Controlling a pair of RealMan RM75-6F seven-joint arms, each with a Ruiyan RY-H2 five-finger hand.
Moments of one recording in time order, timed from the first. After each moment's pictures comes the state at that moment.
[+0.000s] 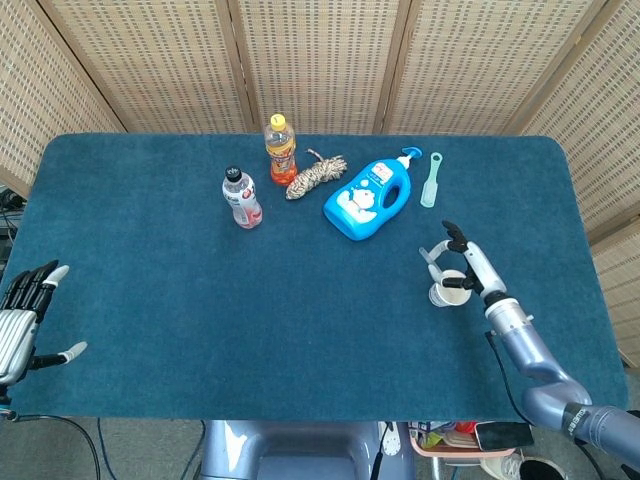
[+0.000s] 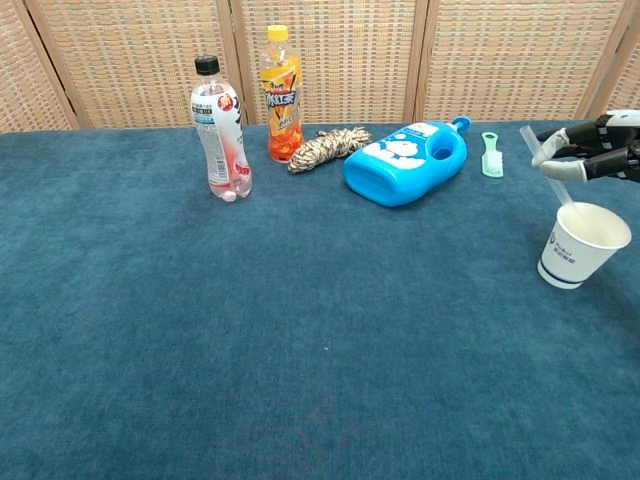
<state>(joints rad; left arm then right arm) -0.13 -1.02 -0.03 -1.72 1.52 1.44 -0.08 0.59 -1.35 0.26 -1.34 -1.22 0.76 0.82</state>
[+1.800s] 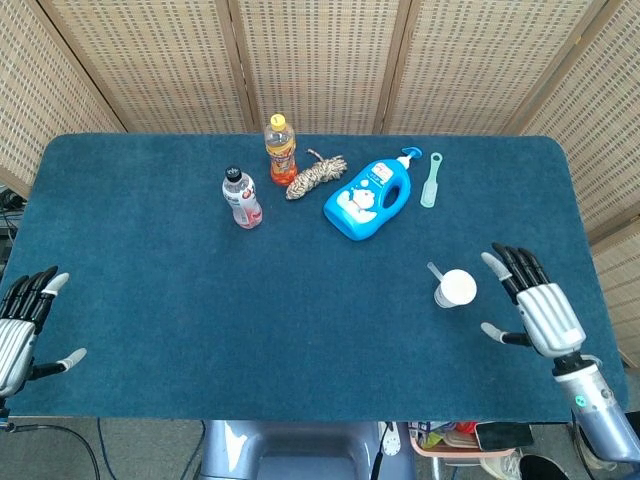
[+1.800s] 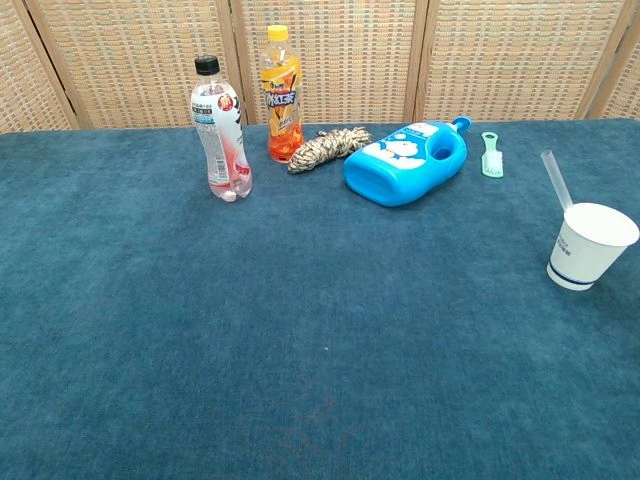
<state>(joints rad) -0.10 -1.06 -0.01 -1.67 1.61 1.53 -0.07 0.28 -1.13 0.08 -1.52 -1.66 1.40 0.17</state>
